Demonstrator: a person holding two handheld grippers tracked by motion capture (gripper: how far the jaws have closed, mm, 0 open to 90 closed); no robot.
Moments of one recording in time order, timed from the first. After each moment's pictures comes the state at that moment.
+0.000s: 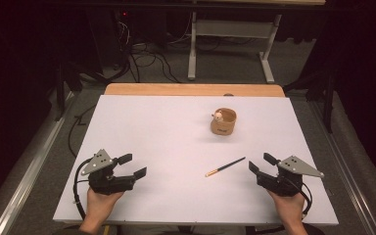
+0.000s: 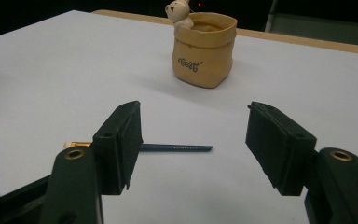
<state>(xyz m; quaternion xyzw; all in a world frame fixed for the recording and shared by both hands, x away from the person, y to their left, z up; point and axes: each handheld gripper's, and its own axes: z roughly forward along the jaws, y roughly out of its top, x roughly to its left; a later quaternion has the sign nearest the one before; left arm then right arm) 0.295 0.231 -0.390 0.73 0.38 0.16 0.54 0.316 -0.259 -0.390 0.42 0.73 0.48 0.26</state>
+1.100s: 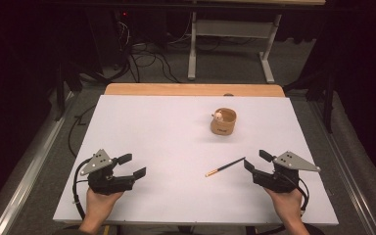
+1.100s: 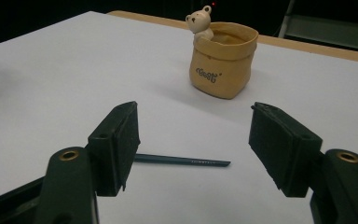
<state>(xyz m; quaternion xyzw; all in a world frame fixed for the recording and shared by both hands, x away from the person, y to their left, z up) 0.295 0.232 -0.389 0.73 0.38 0.16 0.54 0.321 -0.246 -0.376 0.40 0.74 0.48 0.25</state>
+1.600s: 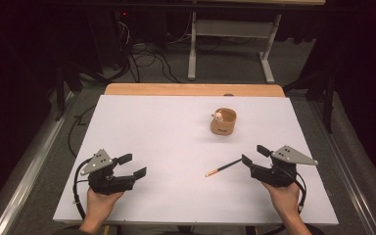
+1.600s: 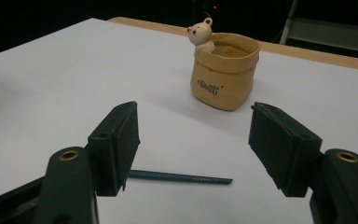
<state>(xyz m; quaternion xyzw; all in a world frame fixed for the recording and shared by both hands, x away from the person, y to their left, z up) 0.295 0.232 -0.390 0.73 0.38 0.16 0.54 0.332 -0.241 -0.370 0.40 0.74 0.49 0.24</state>
